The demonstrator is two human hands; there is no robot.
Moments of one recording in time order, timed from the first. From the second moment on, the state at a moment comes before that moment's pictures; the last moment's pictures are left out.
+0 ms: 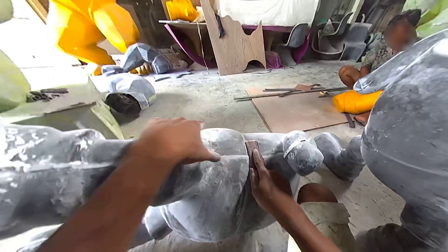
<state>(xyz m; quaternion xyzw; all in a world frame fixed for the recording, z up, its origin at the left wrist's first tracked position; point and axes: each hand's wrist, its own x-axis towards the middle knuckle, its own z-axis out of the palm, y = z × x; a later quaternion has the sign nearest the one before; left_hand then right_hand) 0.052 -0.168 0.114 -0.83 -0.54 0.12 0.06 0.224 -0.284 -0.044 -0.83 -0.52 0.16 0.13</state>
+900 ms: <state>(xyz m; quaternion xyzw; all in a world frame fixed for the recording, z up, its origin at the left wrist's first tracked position) -0.023 -0.066 0.086 -0.86 -0.50 0.06 0.02 0.230 -0.264 -0.041 -0.83 -0.56 0.02 0.05</state>
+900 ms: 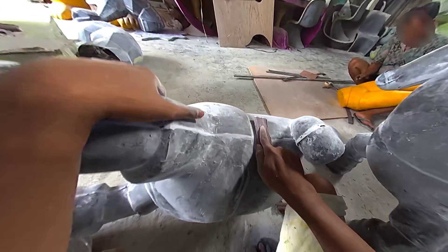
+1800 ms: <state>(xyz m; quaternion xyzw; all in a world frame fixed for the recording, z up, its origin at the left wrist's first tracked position) -0.023 -0.069 0.108 -0.91 -0.41 0.05 -0.03 0.239 -0.263 -0.062 -0.79 -0.59 -0.12 0.09</state>
